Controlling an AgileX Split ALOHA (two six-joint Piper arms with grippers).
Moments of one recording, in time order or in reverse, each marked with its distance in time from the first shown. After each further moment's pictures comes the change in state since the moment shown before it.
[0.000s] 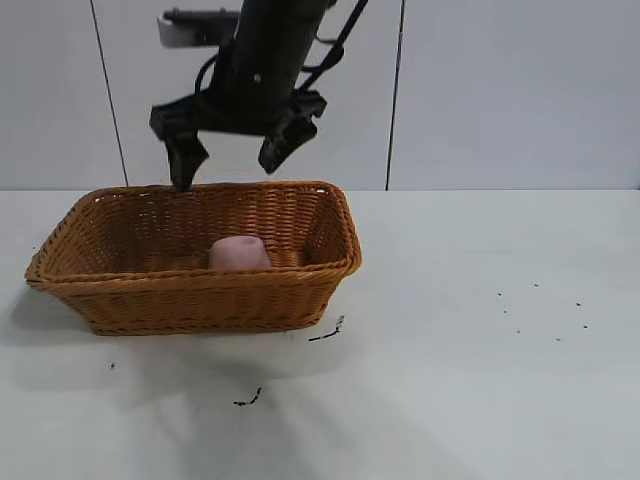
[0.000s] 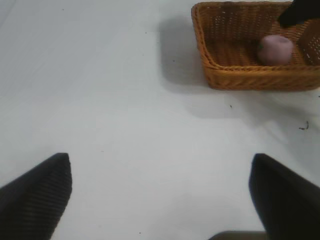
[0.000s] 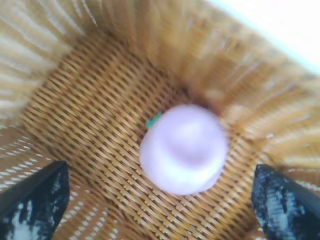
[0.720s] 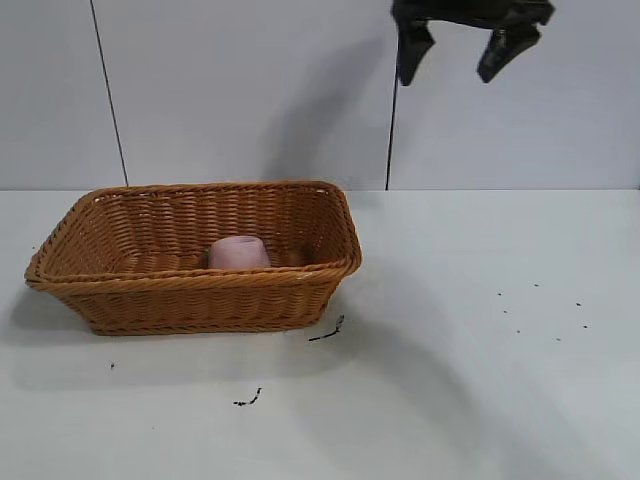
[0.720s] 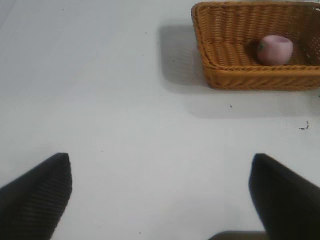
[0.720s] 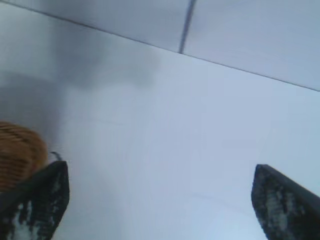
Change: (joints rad) left arm 0.000 0.000 0.000 0.000 0.000 0.000; right arm -0.475 -0.012 -0.166 -0.058 0.232 0.019
